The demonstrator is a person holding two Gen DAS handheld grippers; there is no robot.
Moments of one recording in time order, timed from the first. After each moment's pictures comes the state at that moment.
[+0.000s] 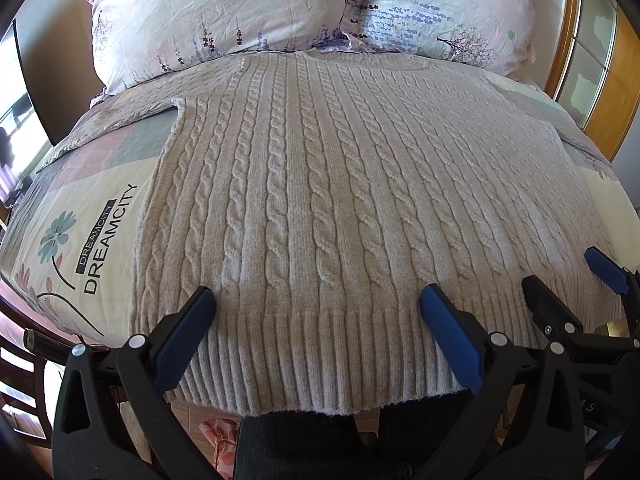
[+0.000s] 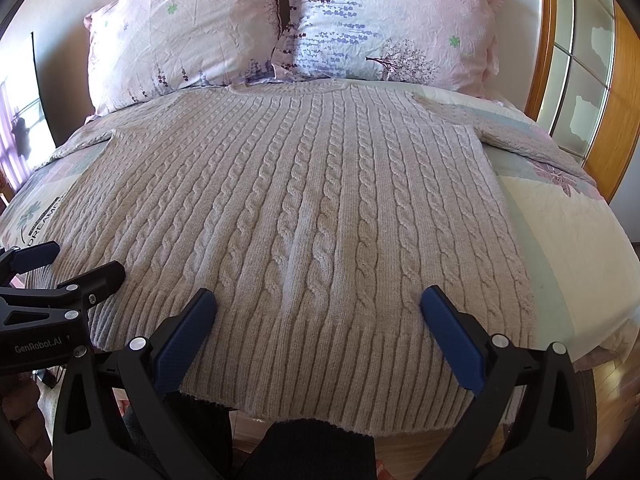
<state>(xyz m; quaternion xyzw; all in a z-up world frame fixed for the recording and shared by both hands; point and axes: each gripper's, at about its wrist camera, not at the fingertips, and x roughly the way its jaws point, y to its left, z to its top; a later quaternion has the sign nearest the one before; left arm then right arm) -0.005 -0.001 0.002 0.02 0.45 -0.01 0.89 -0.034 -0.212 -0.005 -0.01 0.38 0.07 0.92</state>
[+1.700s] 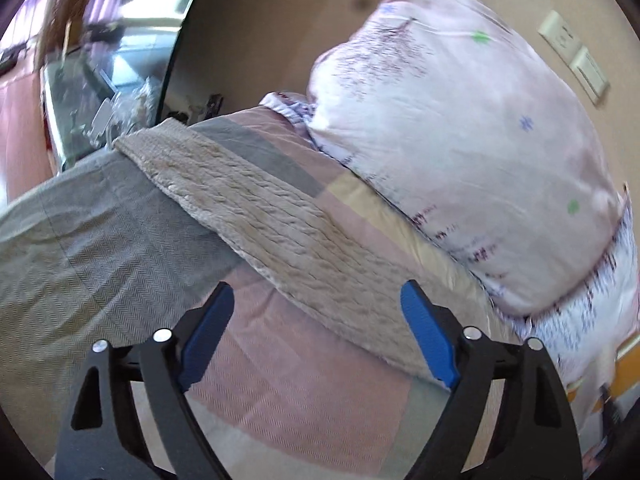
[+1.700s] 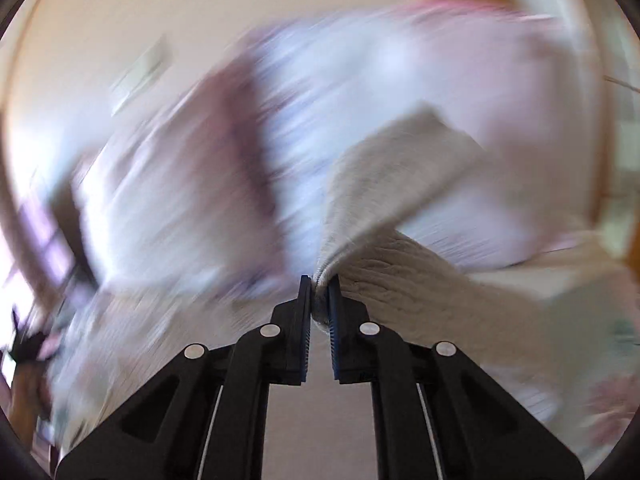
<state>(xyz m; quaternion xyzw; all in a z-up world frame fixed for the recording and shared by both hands) 0.165 0.377 0.034 -0.32 0.30 0.14 0.89 0.203 -0.208 0.108 0.08 0.29 0.21 0.93</state>
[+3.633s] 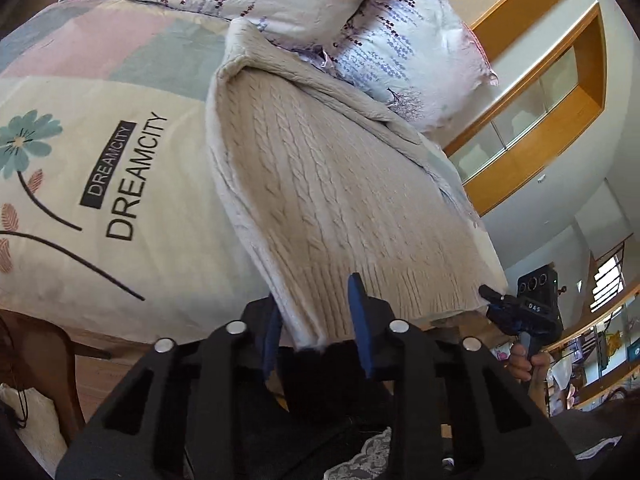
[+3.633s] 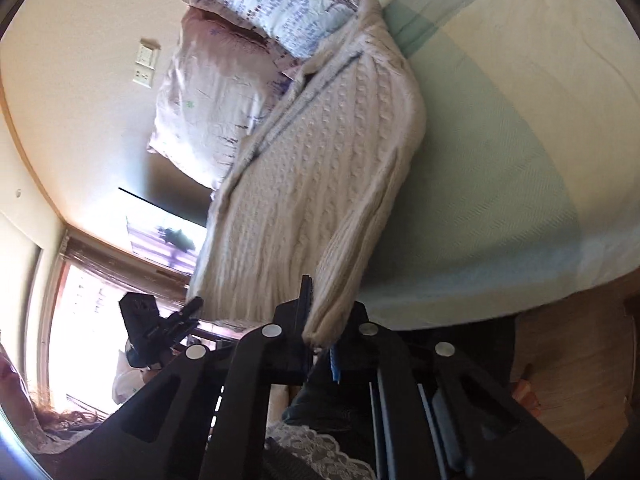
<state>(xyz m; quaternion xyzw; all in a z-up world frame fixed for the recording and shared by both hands) -0.024 0.135 -0.002 -0.21 0.43 -0.23 0.85 -0.032 -0.368 -0.020 0.37 0.44 0.29 0.76</state>
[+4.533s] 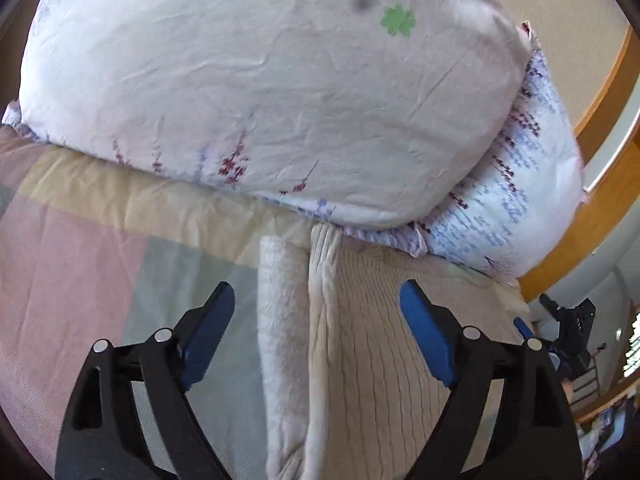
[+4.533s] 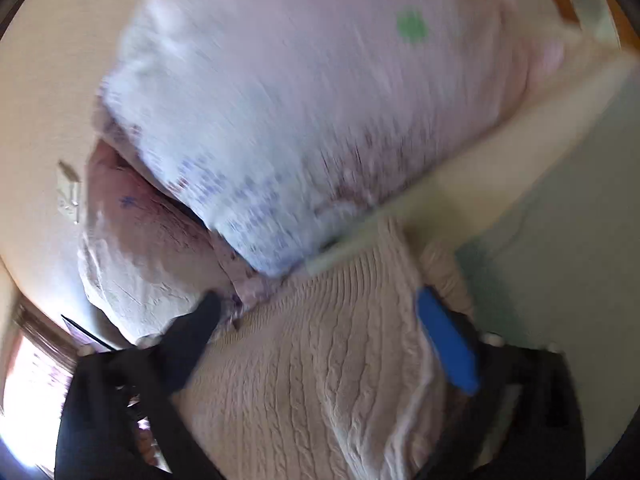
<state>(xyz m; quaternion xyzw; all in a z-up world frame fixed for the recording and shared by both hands) 0.265 0.187 0.057 -0.22 0.39 -0.13 0.88 0.277 -0.347 0.041 0.36 0.31 0.16 0.86</state>
